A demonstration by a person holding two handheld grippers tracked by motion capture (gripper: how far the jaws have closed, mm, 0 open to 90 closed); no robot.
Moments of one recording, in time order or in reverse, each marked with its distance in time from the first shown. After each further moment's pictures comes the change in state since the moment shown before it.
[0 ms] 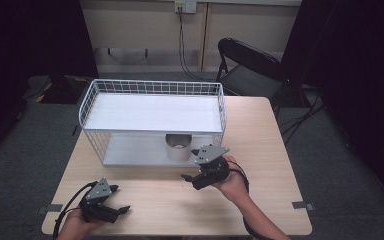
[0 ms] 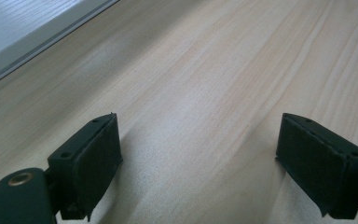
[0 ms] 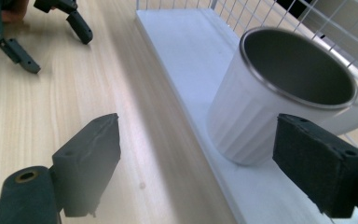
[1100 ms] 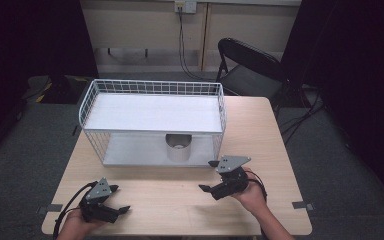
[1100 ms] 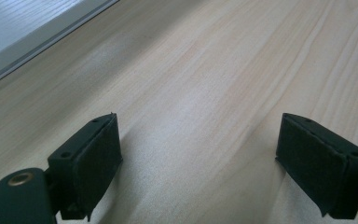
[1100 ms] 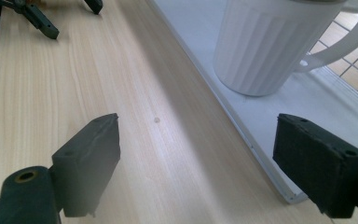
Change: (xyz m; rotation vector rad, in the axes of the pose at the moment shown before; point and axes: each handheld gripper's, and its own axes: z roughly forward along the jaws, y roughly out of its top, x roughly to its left) left arm 0.000 0.000 0.000 0.003 0.000 0.004; right arm -0.002 -0.052 -0.032 0.012 0.043 0.093
